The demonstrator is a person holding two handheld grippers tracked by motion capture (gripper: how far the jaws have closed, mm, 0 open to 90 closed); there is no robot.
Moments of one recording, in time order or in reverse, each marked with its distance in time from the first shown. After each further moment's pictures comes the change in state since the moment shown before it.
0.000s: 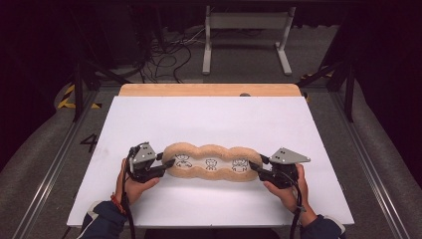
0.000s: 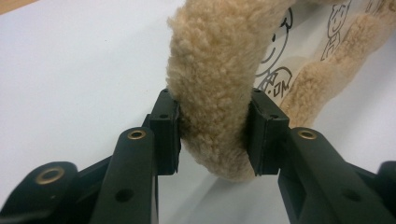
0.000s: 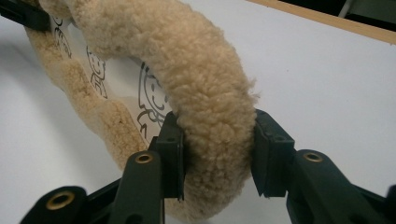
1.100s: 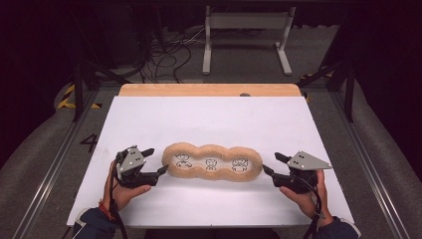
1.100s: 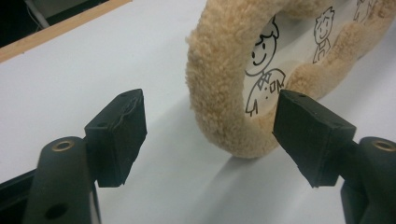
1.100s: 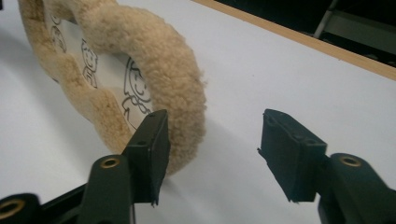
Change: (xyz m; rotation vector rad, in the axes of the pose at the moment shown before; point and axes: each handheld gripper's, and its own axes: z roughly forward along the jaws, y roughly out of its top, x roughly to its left) left arm -0.004 -0.007 -0.034 -0.058 0.063 0.038; right arm -0.013 -0.005 -0.042 -0.027 -0.059 -0.063
